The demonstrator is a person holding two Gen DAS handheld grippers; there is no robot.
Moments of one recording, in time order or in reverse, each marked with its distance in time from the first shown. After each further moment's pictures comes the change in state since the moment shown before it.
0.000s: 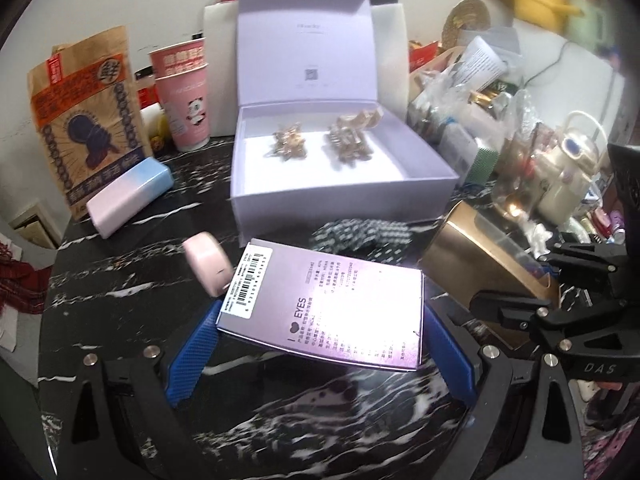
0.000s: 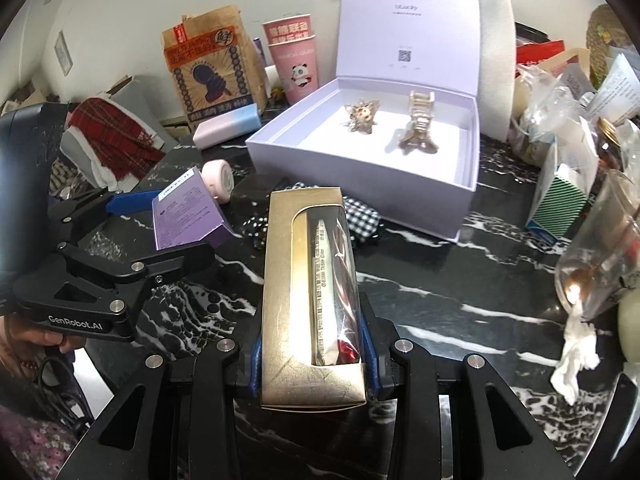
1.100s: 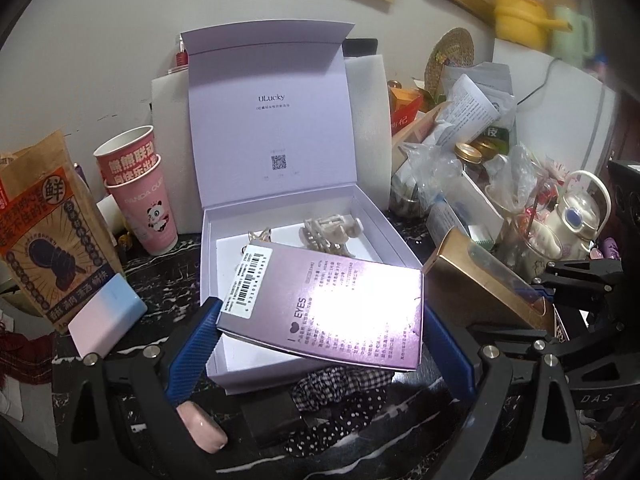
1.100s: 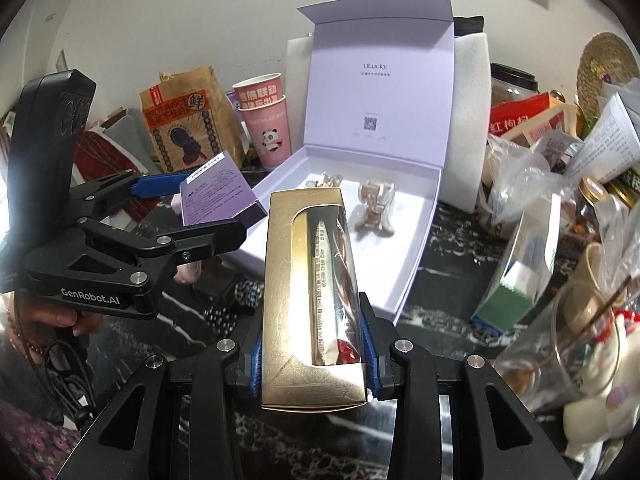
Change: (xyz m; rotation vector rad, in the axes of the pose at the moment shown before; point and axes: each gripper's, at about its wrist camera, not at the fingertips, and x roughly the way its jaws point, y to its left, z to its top) left arm 0.021 -0.013 0.113 0.081 -0.099 -0.046; right arm -0.021 -0.046 0.070 -0.020 -0.101 -0.011
